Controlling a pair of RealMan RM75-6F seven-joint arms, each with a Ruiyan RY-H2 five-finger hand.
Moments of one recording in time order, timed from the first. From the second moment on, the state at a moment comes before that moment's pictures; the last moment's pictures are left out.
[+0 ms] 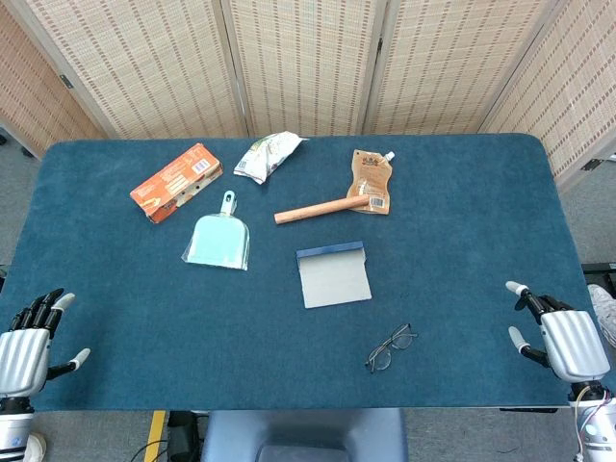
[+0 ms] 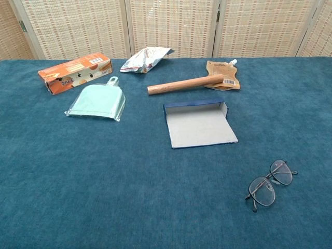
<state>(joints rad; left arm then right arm) -0.08 -1.22 -0.06 -1.57 1.47 1.52 0.16 0.08 -1.09 0.04 -1.63 -1.57 1.48 0.01</state>
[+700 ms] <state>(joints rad) -0.07 -1.21 -0.05 -1.57 1.48 1.53 0.16 0.16 -1.10 0.02 -1.65 -1.67 1.40 -0.04</state>
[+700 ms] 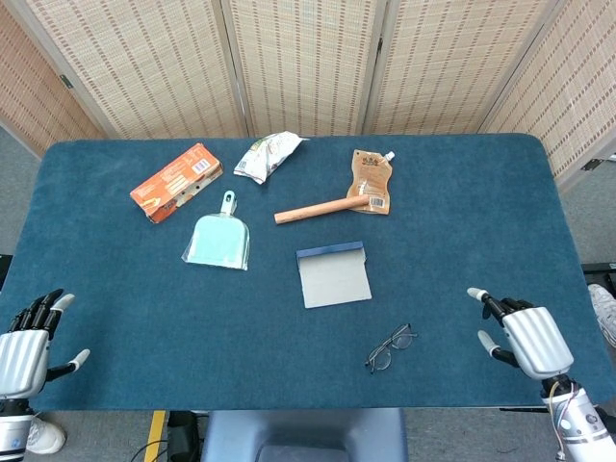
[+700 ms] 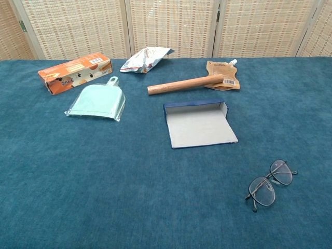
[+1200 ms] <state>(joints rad) -0.06 -1.21 -0.05 -1.56 1.48 1.54 0.14 0.35 -1.16 -0.02 -1.70 -1.71 1.07 -0.16</state>
